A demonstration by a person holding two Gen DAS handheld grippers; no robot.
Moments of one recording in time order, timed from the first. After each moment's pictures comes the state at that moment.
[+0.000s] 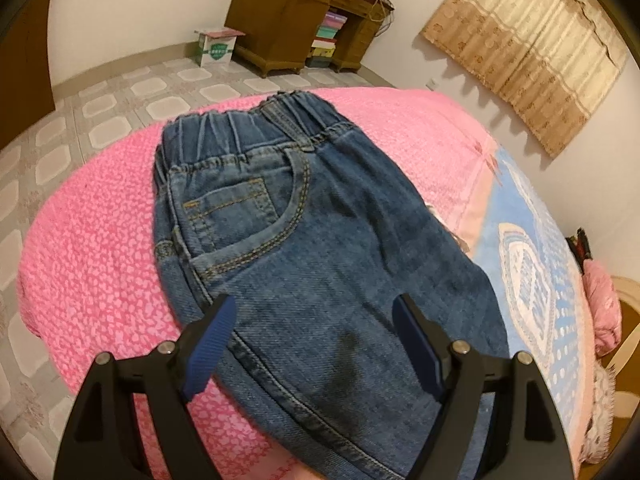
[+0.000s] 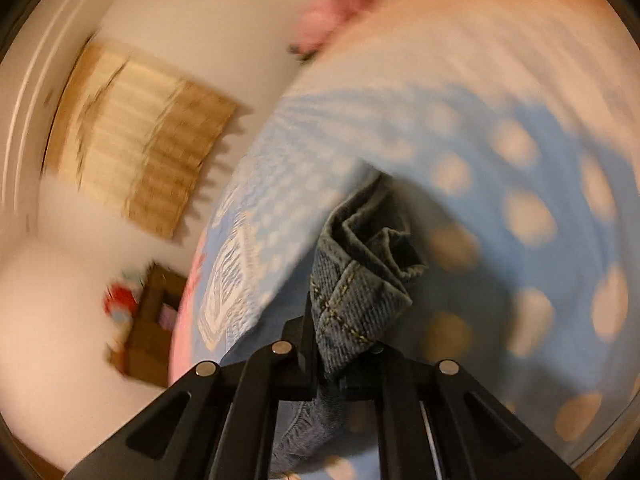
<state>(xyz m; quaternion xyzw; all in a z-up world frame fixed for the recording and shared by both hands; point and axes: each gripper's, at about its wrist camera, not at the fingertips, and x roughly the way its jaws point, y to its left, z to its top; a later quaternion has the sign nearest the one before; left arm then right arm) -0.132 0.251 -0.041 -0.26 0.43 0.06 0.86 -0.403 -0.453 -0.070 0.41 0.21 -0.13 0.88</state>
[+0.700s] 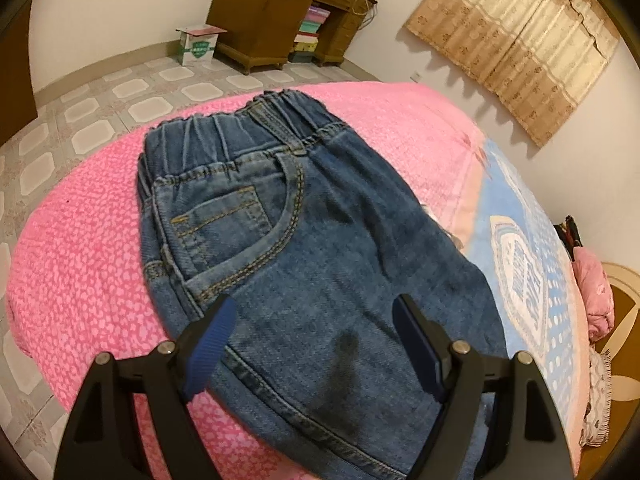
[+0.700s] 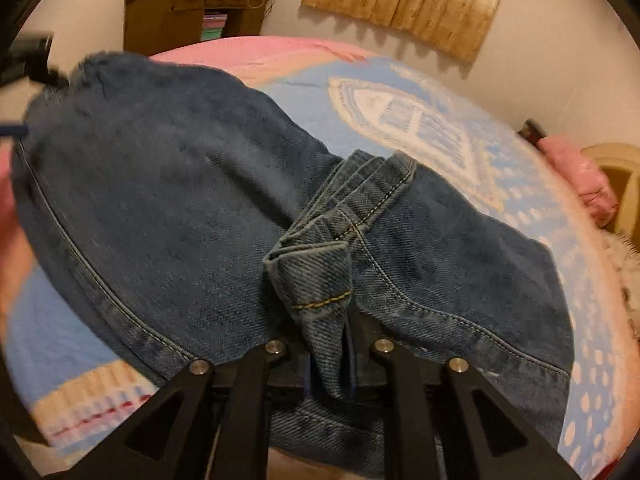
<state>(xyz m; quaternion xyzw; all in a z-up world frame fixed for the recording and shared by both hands) -0.122 0.262 -0.043 -0.25 0.43 0.03 0.87 -0.238 -0.059 -0.137 -0.18 0.38 -0.07 0.91</state>
